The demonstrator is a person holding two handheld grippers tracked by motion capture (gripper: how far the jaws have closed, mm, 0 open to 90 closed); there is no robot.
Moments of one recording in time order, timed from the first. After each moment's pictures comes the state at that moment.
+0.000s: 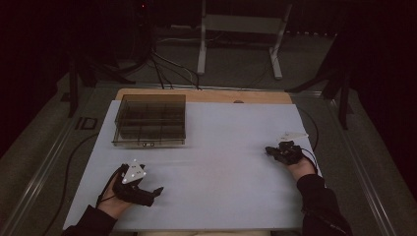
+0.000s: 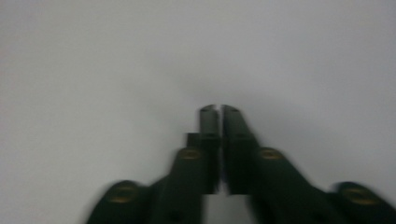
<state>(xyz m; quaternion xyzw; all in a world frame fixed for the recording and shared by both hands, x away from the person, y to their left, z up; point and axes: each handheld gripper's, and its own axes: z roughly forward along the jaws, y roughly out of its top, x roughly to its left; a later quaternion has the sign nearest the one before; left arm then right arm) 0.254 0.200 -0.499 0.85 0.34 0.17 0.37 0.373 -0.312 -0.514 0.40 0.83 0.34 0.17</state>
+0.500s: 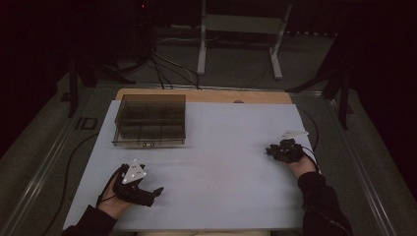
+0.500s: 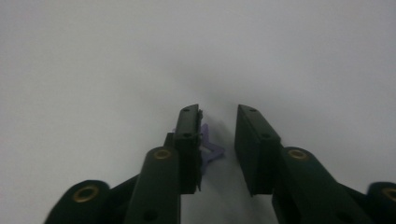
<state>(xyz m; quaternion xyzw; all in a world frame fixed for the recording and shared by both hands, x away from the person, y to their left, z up) 0.253 0.200 -0.498 0.85 0.34 0.17 0.38 0.383 -0.317 -0.519 0.42 0.83 0.32 0.16</state>
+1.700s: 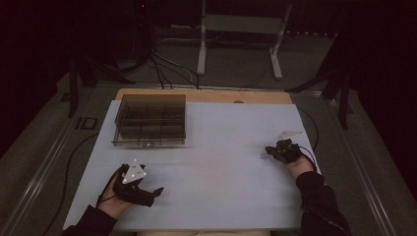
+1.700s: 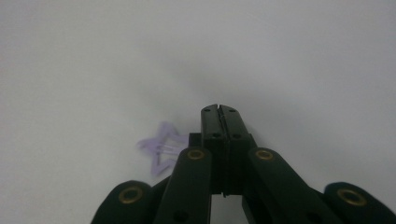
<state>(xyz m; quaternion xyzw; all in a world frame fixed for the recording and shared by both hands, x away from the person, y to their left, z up) 0.254 0.200 -0.499 0.85 0.34 0.17 0.37 0.379 -0.306 -0.514 0.40 0.85 0.31 0.17</state>
